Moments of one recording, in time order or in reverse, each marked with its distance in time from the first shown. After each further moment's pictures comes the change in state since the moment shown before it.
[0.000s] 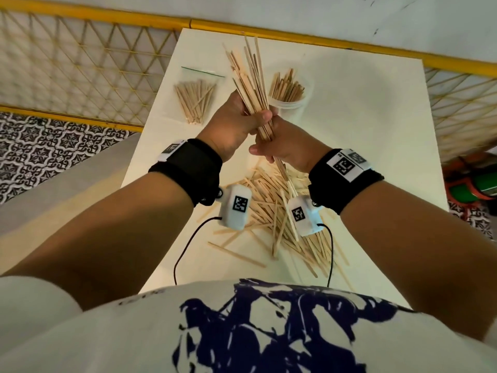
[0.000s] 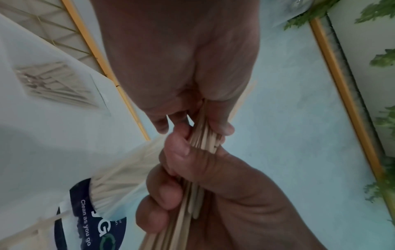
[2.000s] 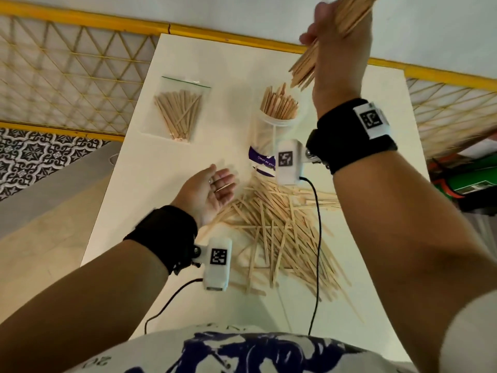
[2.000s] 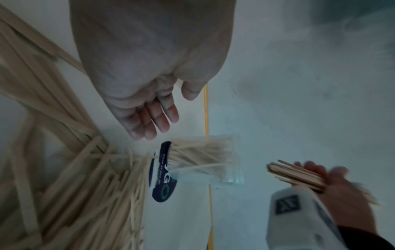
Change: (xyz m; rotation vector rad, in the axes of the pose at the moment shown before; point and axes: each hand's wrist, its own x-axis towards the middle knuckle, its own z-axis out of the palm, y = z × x) left_hand -0.021 -0.079 -0.027 -0.643 0.266 -0.714; right_hand 0.056 -0.074 -0.075 0.254 1.046 -0.396
